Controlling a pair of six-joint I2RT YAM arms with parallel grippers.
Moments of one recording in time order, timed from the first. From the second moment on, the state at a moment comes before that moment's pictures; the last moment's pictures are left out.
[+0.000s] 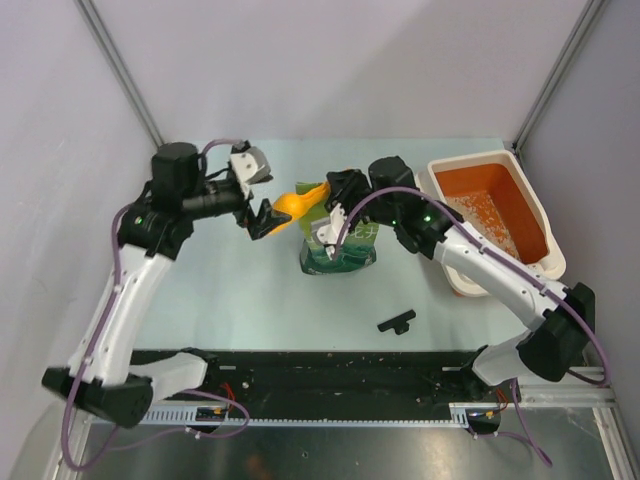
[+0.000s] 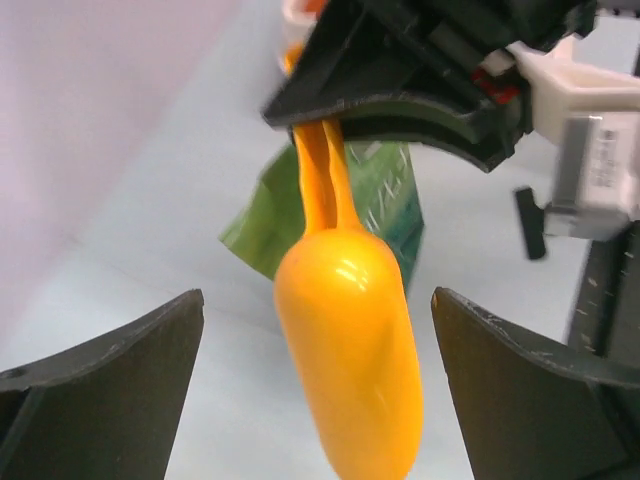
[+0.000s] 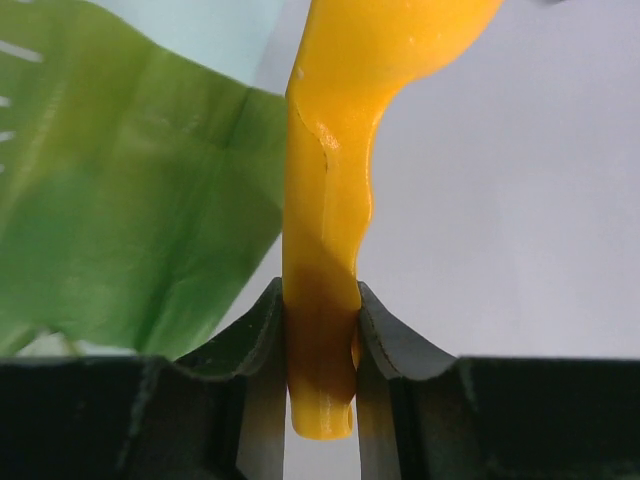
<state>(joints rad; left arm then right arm) -0.31 1.21 1.47 -0.75 0.73 0.45 0.77 1.45 1.38 -0.25 -0.21 -1.74</state>
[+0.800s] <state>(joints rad) -0.63 1.08 1.39 -0.42 0.55 1.08 0.50 1.39 1.76 -1.06 -0.62 -0.68</state>
